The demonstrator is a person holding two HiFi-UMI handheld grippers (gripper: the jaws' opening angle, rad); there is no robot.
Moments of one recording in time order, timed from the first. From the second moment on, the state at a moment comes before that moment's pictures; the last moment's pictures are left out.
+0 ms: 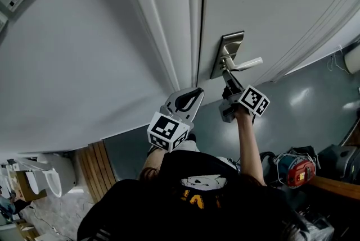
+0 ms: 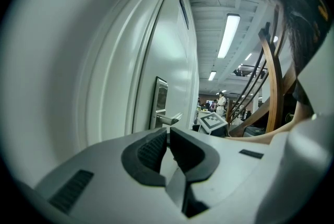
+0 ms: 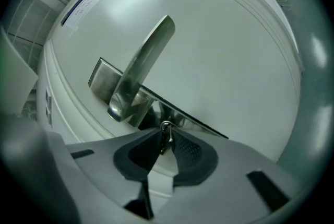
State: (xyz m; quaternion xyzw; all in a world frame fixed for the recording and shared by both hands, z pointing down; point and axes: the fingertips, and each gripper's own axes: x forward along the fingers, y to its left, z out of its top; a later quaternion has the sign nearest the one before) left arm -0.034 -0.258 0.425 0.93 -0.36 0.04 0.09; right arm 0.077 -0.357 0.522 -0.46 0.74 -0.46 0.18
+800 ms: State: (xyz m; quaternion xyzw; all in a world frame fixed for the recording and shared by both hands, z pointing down) left arm -0.032 -0.255 0.425 0.93 -0.36 0.05 0.09; right arm 0.080 -0.354 0.524 -0.45 0.68 -0.52 0.25
